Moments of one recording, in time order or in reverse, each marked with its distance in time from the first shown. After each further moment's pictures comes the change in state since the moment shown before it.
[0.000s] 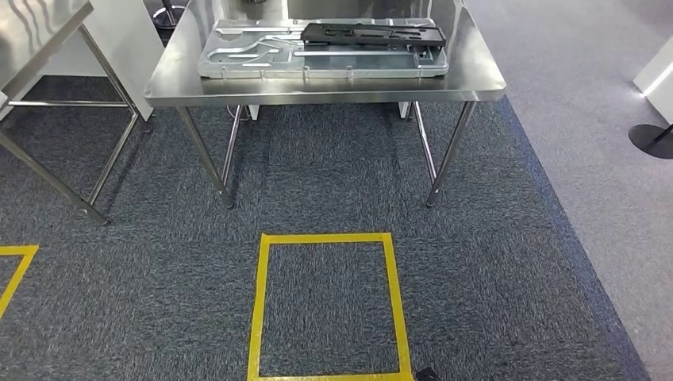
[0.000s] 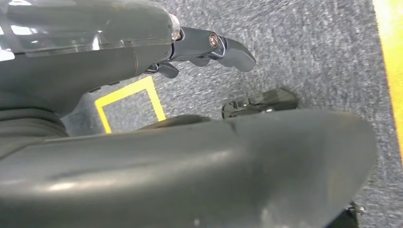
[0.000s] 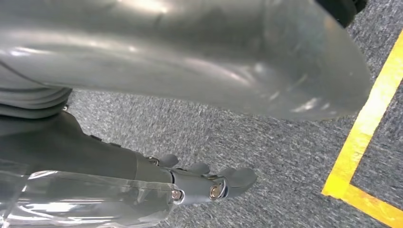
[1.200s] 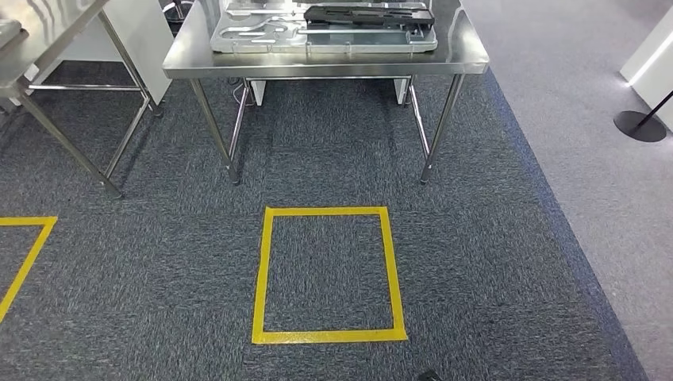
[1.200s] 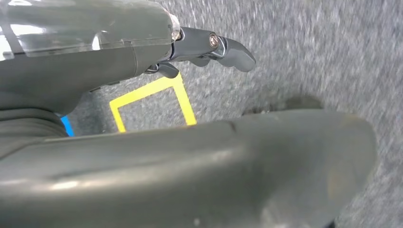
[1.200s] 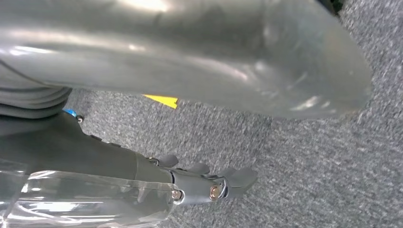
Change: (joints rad) left arm 0.001 0.000 0.000 0.000 -0.025 0.002 -0.010; right arm 0.007 -0.013 -0.024 0.007 0.001 -0.006 -0.001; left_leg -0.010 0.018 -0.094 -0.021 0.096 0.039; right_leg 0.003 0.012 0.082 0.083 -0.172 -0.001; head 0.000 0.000
